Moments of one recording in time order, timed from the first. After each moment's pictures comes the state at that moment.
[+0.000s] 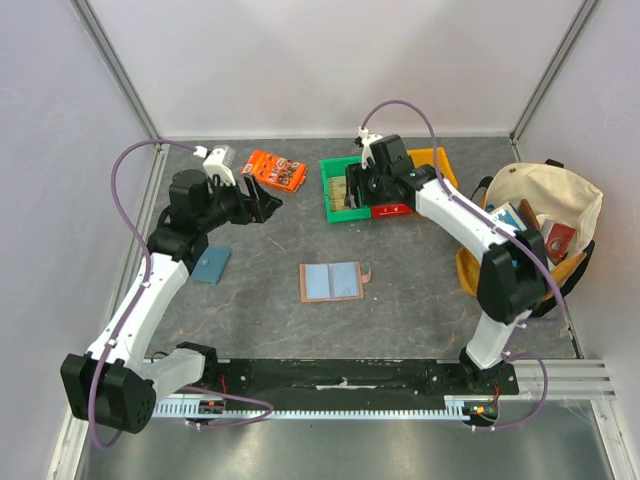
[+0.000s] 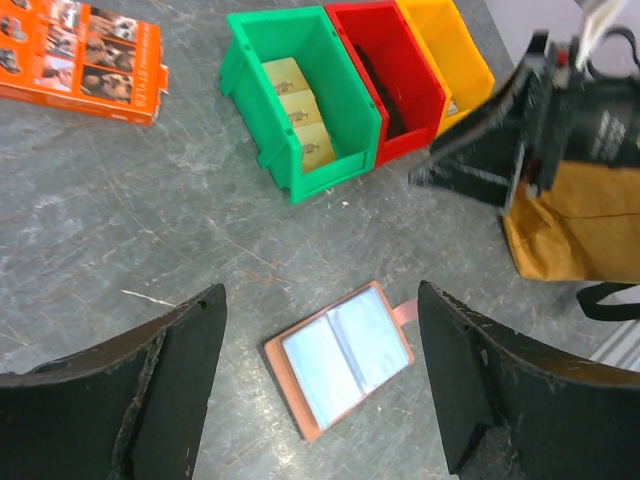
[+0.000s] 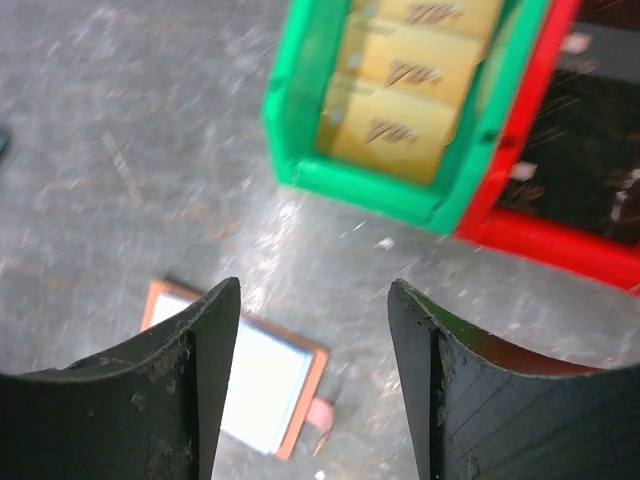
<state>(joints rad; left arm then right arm) -0.21 1.09 0.98 -0.25 0.38 -0.36 0.48 1.81 1.54 -0.51 -0.12 0.21</state>
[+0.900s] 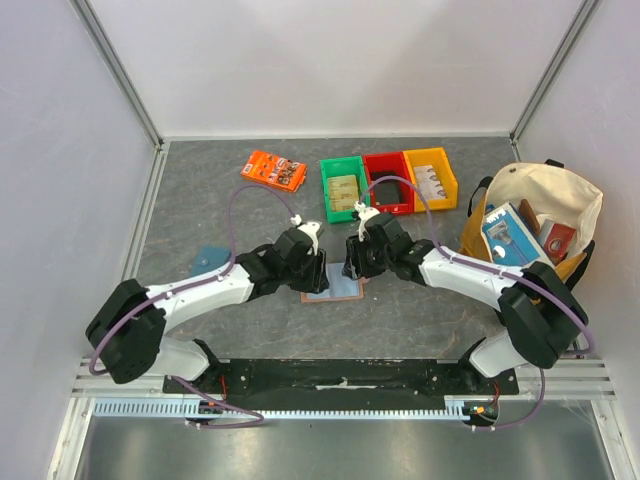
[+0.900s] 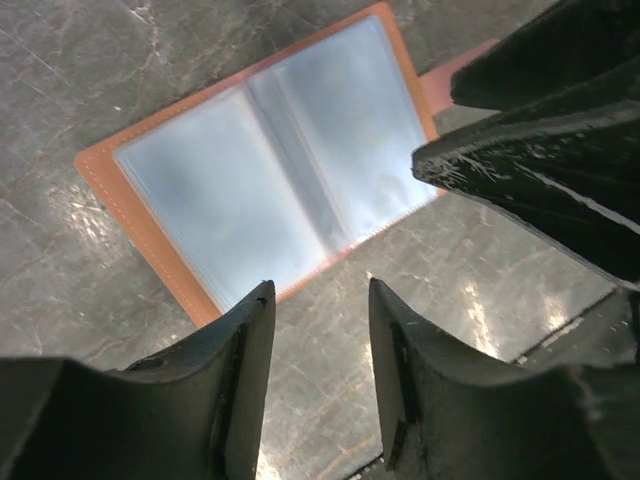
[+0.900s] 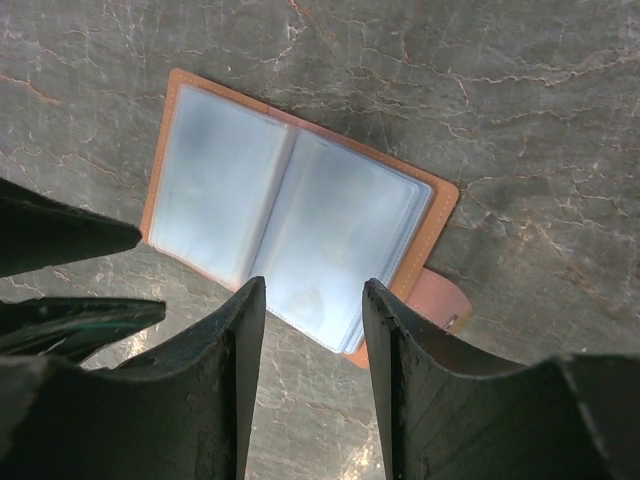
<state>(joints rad) -0.81 1.35 0.77 -0.24 0.03 -0.54 0.70 1.48 0.83 -0.16 -0.13 0.40</state>
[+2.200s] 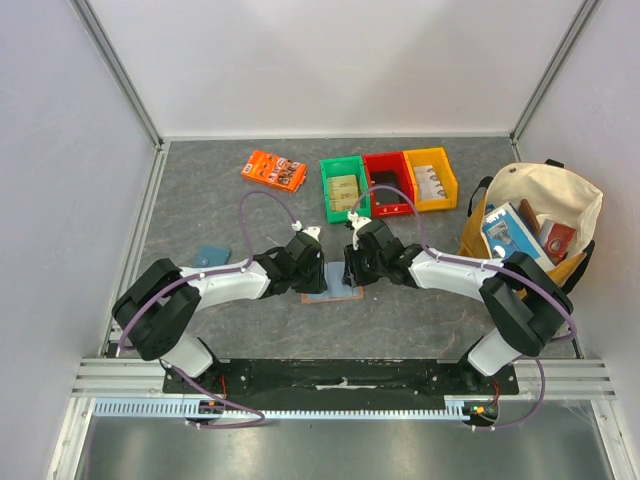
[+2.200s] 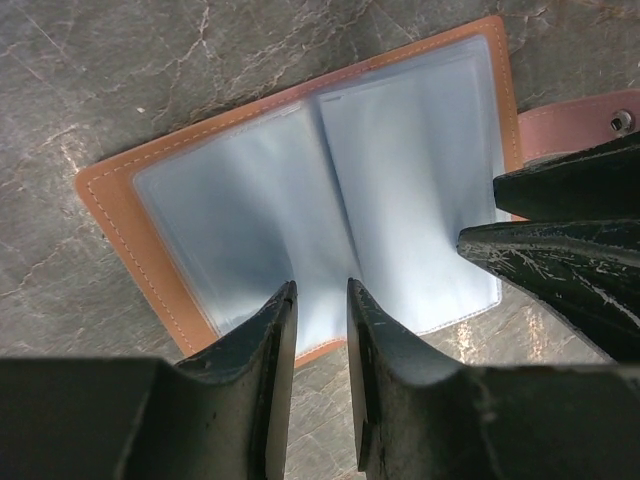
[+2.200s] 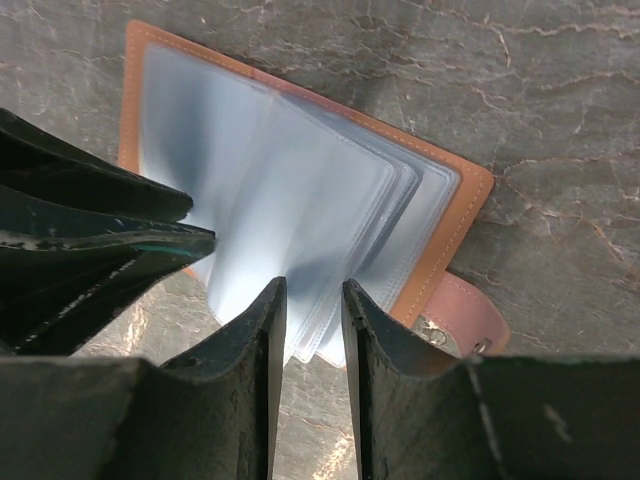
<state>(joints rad) -0.82 1.55 0.75 -0.12 -0.05 -0.64 0.74 1.58 0.80 -0.09 -0.13 0.42</state>
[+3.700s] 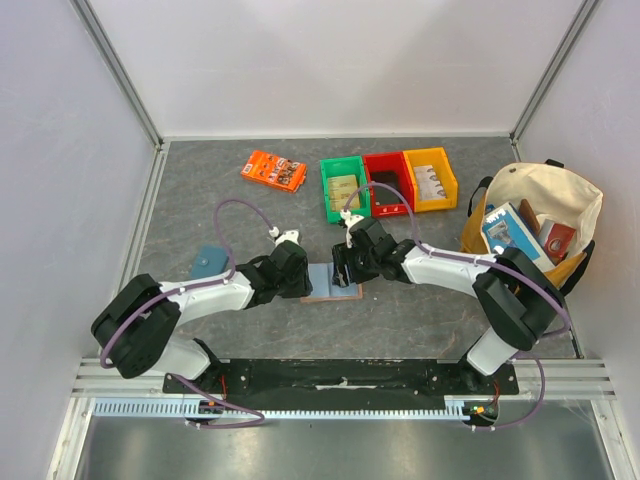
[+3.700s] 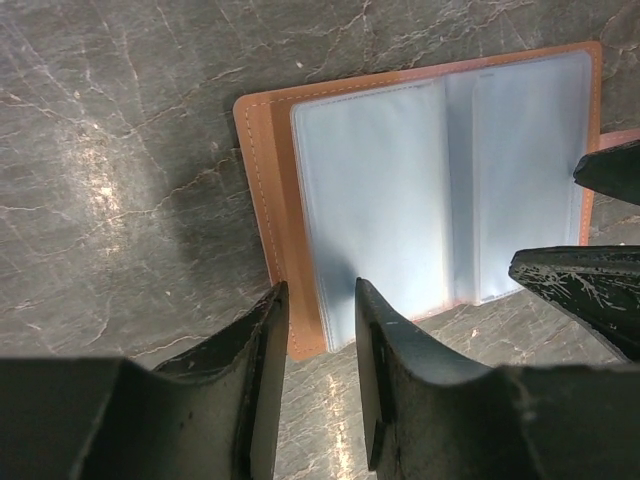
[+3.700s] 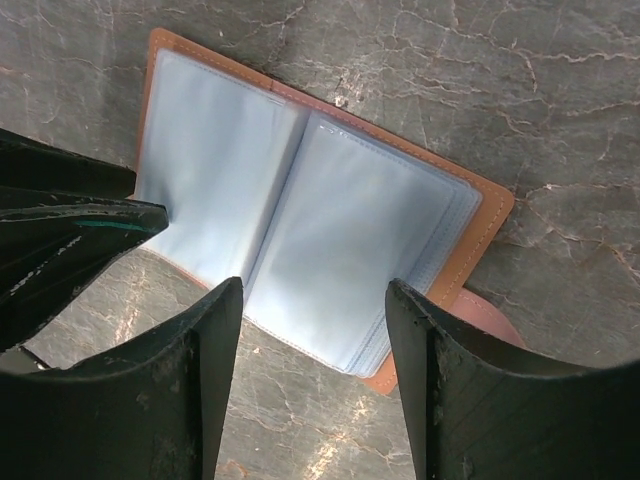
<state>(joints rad) -0.79 1.41 0.62 -0.12 -0.15 -0.73 0.76 1.62 0.87 -0.14 -0.12 0.41</state>
